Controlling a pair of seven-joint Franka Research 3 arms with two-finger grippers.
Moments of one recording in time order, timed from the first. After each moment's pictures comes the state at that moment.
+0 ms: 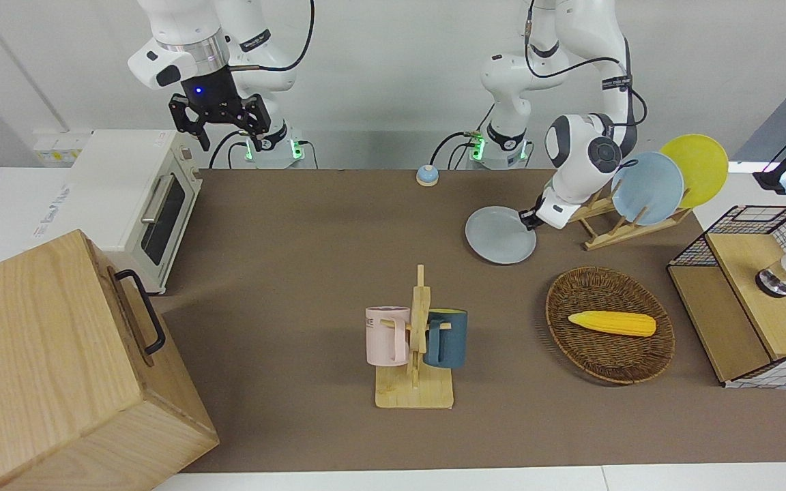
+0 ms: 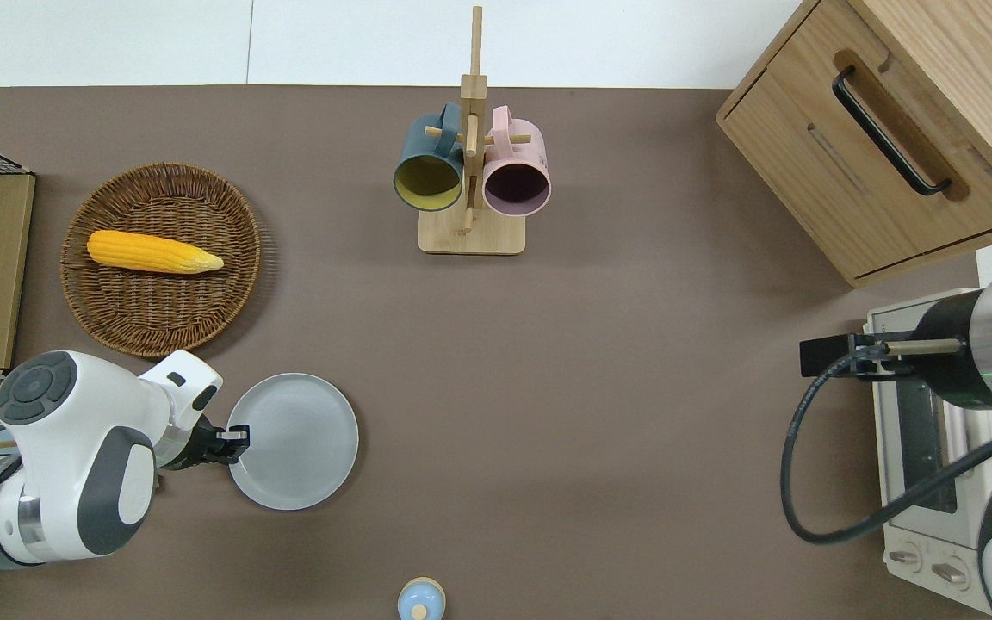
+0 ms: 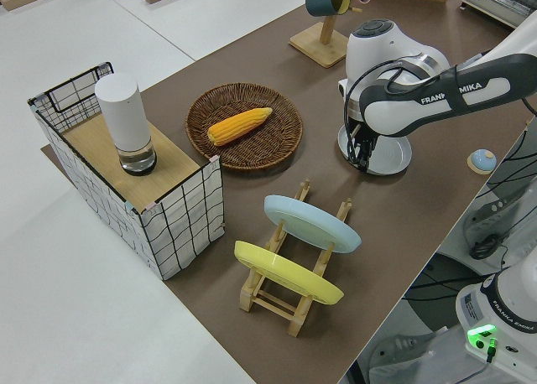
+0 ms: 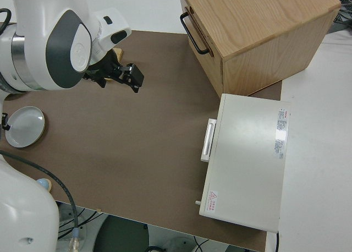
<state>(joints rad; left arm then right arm) 0.10 -0.04 -0.16 -2.42 -0.11 2.15 -0.15 -0.25 -0.12 0.37 -1.63 0.05 1.51 0.17</state>
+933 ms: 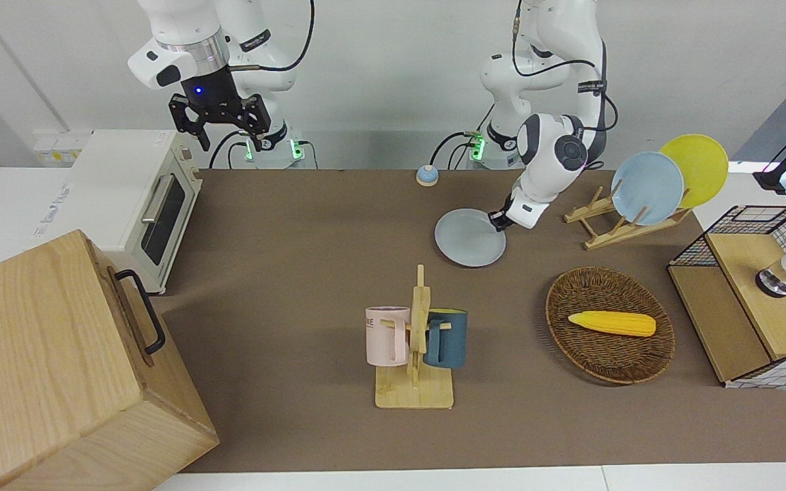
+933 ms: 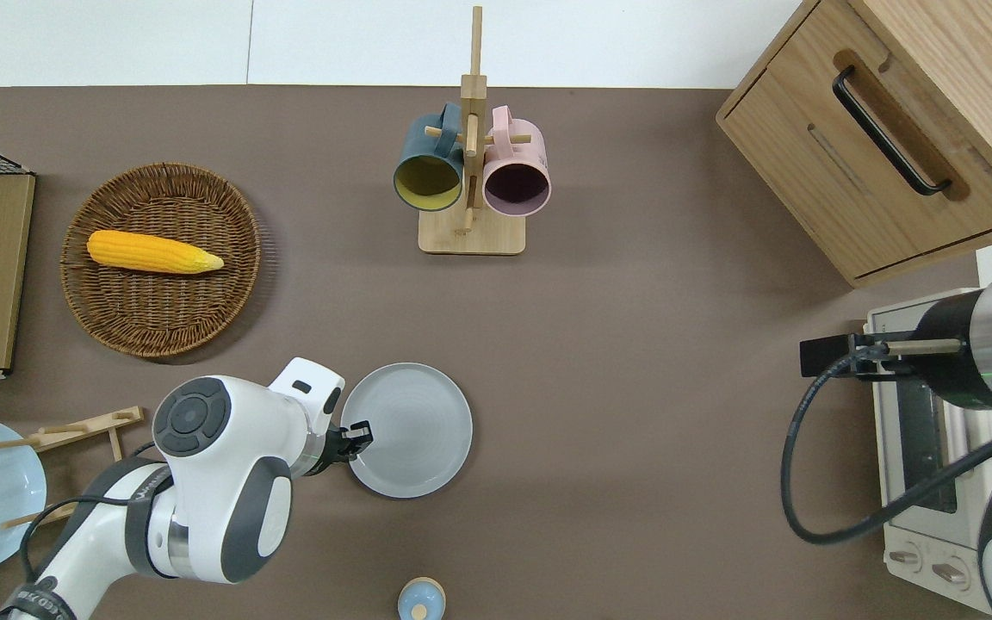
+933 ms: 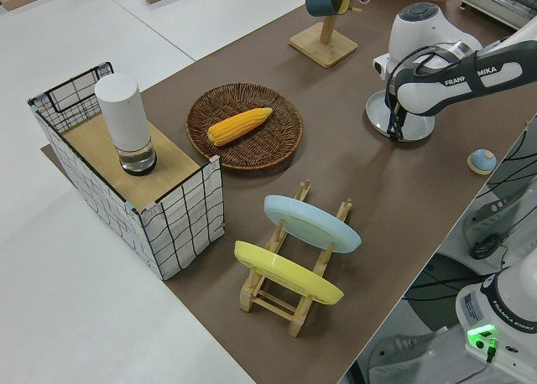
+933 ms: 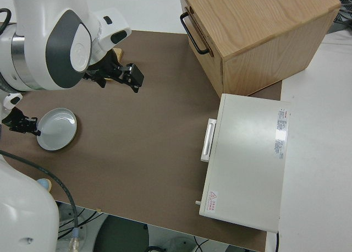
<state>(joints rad) -0.09 -0.02 -0.28 -2.44 -0.30 2.30 -0.45 -0.25 -0.12 0.37 -1.63 0.05 1.51 0.17</state>
